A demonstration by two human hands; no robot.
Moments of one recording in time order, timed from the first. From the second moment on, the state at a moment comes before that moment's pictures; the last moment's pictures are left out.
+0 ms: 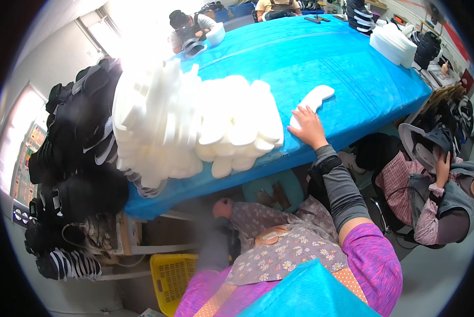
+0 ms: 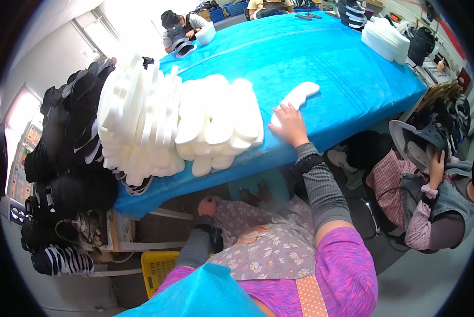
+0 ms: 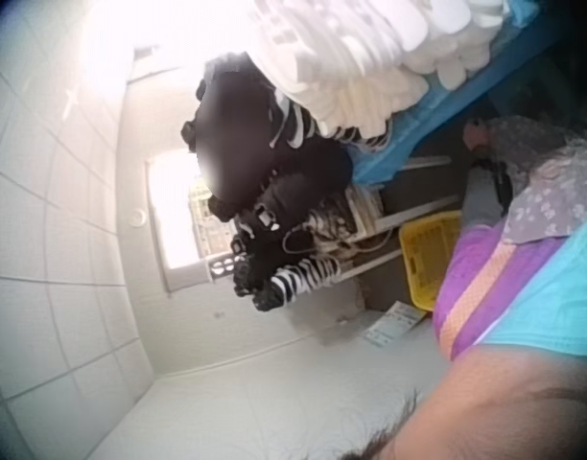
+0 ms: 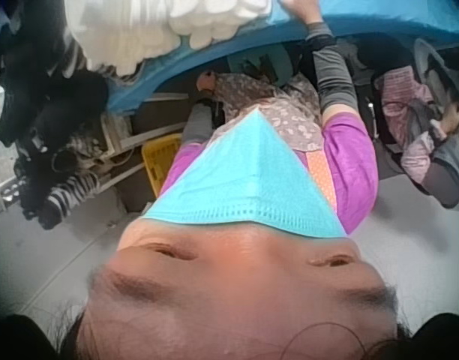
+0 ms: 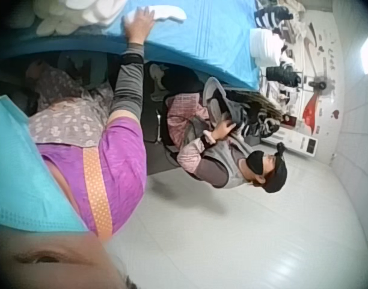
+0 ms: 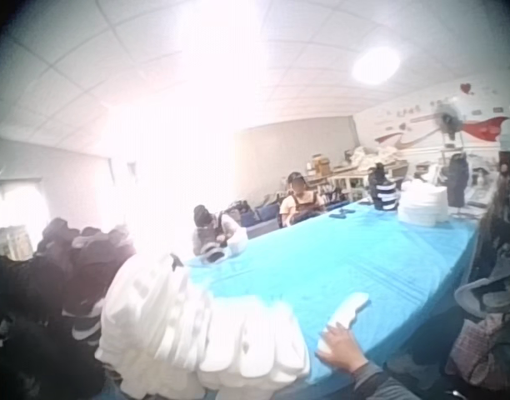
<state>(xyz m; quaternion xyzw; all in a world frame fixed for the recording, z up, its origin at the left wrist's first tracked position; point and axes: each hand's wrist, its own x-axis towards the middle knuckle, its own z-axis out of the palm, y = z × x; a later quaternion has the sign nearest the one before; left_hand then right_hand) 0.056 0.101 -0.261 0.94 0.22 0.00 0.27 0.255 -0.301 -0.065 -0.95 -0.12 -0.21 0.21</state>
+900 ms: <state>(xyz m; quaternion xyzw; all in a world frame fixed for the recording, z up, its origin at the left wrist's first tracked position) 0.066 0.108 -0.292 0.94 0.19 0.05 0.28 0.243 -0.304 -0.079 -0.87 -0.06 -0.35 0.35</state>
